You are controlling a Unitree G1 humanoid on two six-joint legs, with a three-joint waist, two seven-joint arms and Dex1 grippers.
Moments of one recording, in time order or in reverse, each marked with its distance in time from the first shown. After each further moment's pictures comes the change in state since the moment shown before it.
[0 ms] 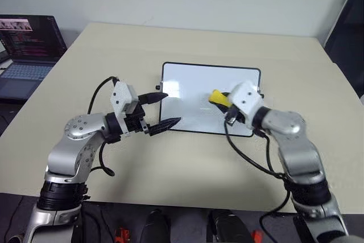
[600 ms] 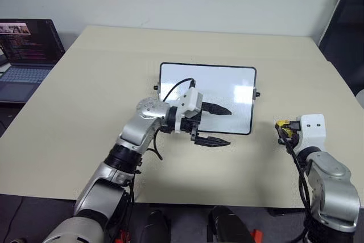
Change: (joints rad) left arm -0.357 -0.321 -0.368 0.427 0.169 -0.251 -0.340; right arm 0.256 0.135 -0.362 -0.014 0.077 0.252 -0.352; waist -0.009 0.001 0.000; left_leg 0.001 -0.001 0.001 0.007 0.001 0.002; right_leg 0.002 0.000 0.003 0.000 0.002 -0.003
